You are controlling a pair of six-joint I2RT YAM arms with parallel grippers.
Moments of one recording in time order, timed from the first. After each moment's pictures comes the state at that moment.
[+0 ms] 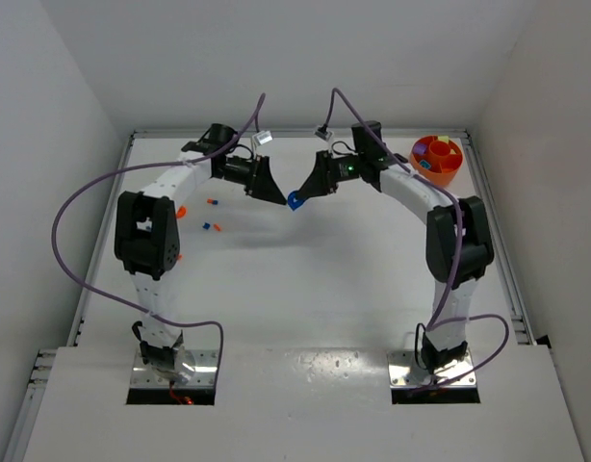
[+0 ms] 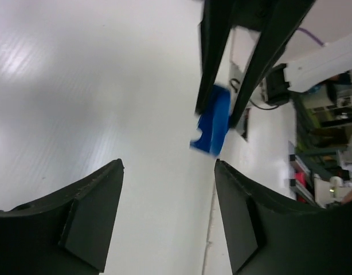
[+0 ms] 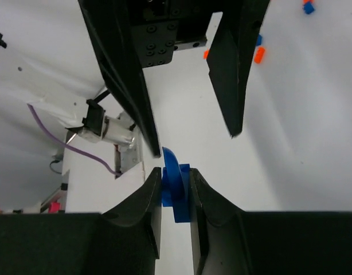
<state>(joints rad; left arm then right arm) -0.21 2.01 1.66 -0.71 1.25 0.16 0.34 1.98 1.48 -0.12 -1.19 0.24</state>
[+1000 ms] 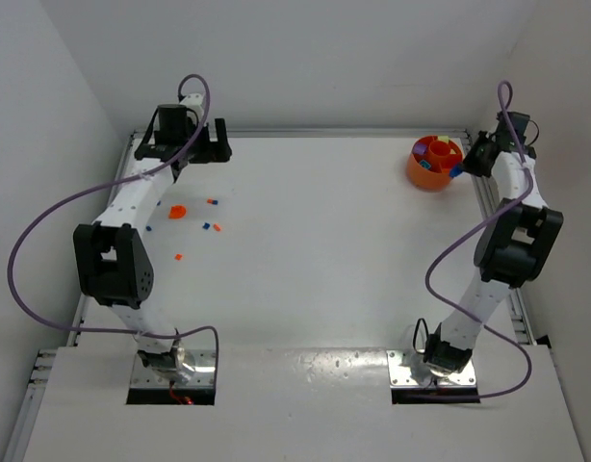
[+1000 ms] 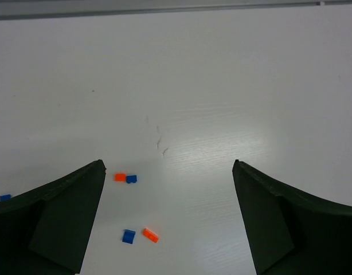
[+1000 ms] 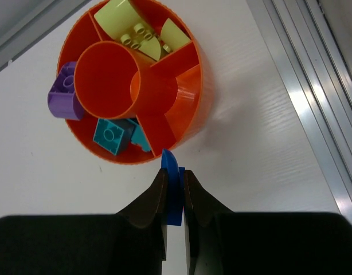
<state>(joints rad) -0.06 1.72 1.51 -0.34 0.16 -0.12 -0.37 1.94 1.61 -0.46 -0.15 0.26</state>
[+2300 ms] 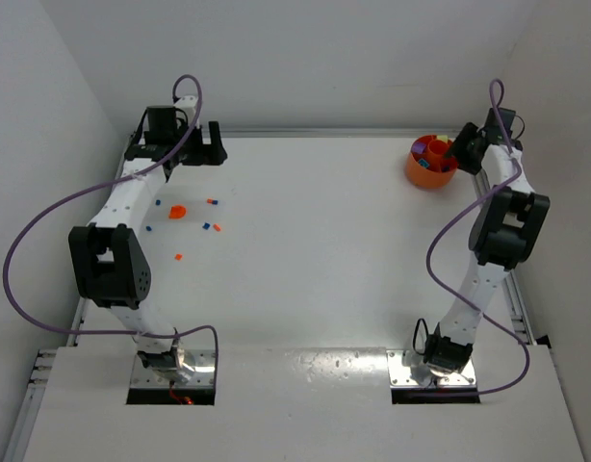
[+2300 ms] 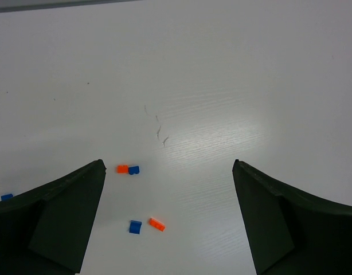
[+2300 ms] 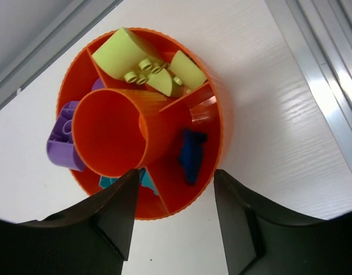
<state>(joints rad) -0.01 1.71 1.51 -0.37 0.26 -0.06 -0.33 2.15 1.78 -0.44 -0.13 0.36</state>
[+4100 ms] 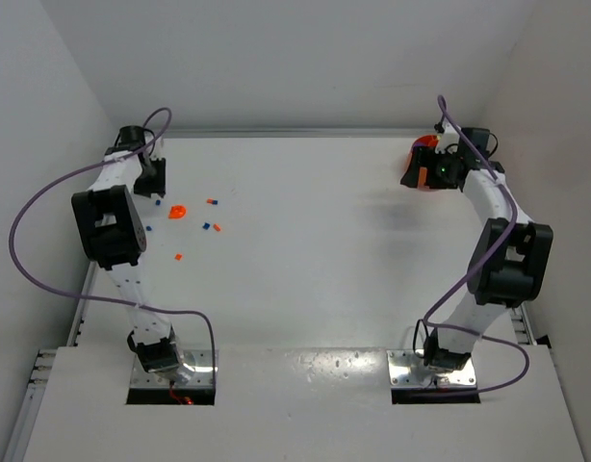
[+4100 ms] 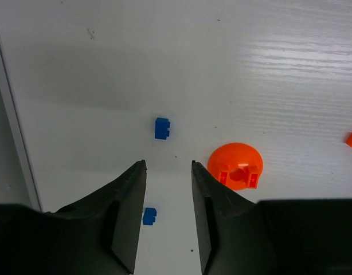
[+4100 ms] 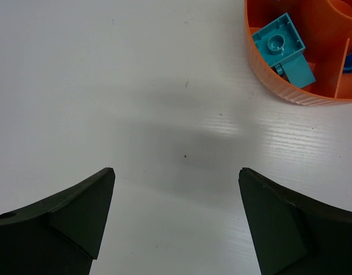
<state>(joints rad) 0.25 2.10 1.71 -0.66 -0.02 0.17 -0.19 1.74 1.31 -0.39 -0.41 -0.06</state>
